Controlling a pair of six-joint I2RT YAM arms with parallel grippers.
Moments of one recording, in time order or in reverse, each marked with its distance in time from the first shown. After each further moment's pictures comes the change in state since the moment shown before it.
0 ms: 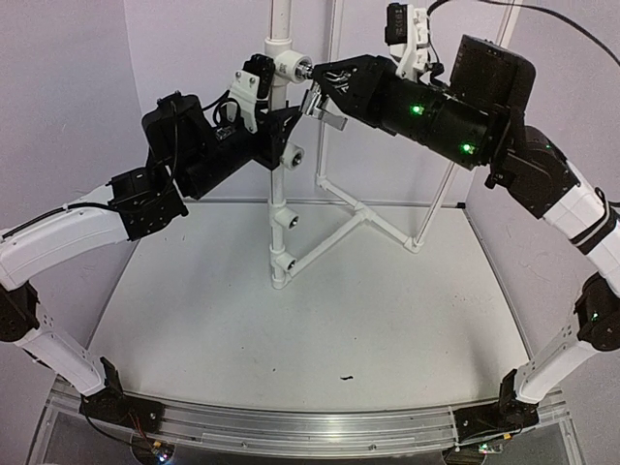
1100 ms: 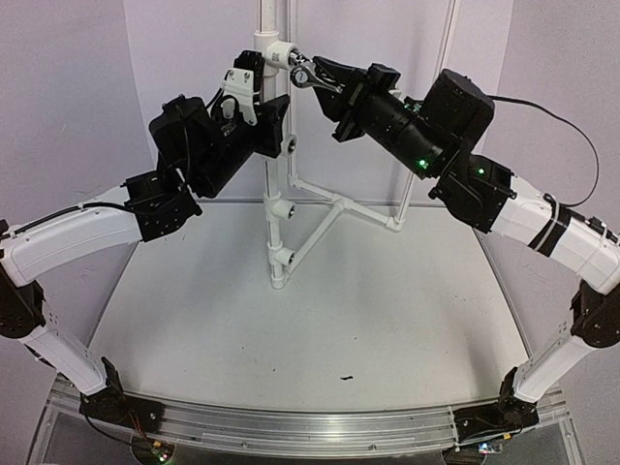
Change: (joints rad) left arm 0.013 0.051 -0.005 0.139 -0.189 -0.001; right arm -0.130 0.038 -0.246 0.538 -0.137 1.248
